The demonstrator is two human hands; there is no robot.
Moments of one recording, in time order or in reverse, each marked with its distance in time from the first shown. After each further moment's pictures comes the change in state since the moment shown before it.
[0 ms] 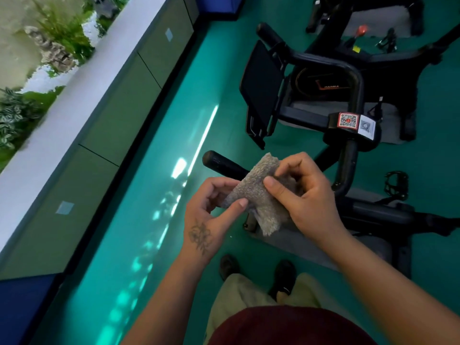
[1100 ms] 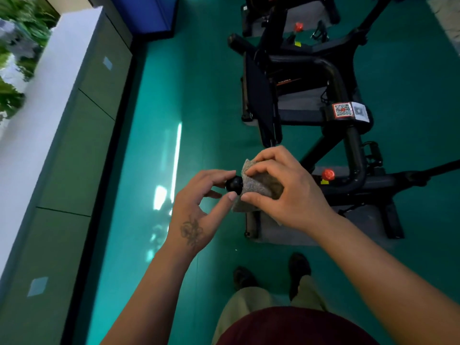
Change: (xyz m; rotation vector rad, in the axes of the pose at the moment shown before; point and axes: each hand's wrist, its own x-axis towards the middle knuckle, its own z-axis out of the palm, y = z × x) left_hand 0.109 -0.019 -0.095 0.280 -0.408 0.302; right_hand 0.044 0.002 0.077 -0.632 0.058 -0.089
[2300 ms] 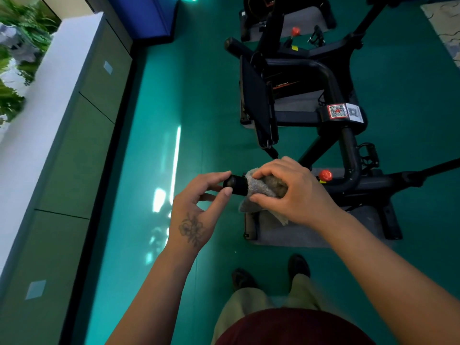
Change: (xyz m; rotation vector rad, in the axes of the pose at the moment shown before) left_hand -0.007 0.006 0.007 -0.044 0.105 -0.167; right_hand -0.010 0.025 -0.004 -0.047 -0.074 0.006
